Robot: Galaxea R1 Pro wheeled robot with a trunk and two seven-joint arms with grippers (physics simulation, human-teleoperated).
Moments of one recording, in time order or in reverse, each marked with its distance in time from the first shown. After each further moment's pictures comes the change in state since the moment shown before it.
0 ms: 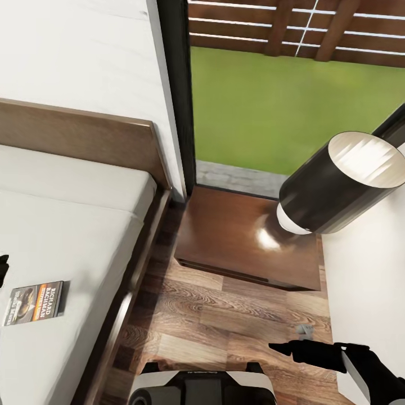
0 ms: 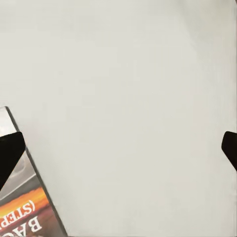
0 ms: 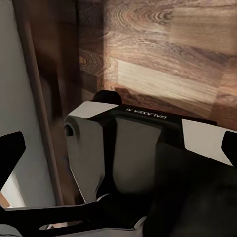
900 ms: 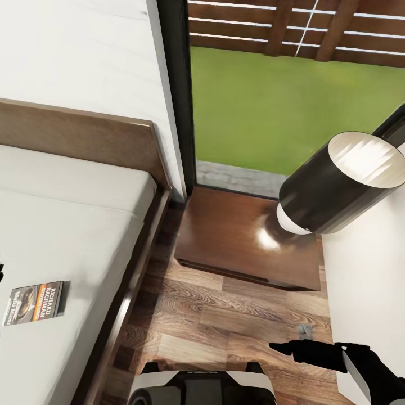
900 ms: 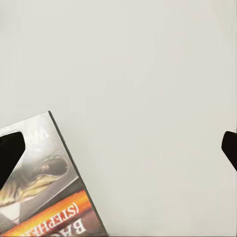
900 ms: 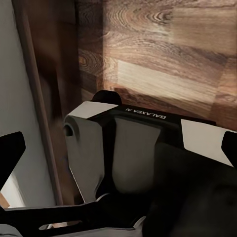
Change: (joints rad) left arm 0.009 0.038 0.012 0.069 -0.040 -0.007 0.017; right arm 0.000 -0.003 0.000 0.000 0.000 0.001 0.001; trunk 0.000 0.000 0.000
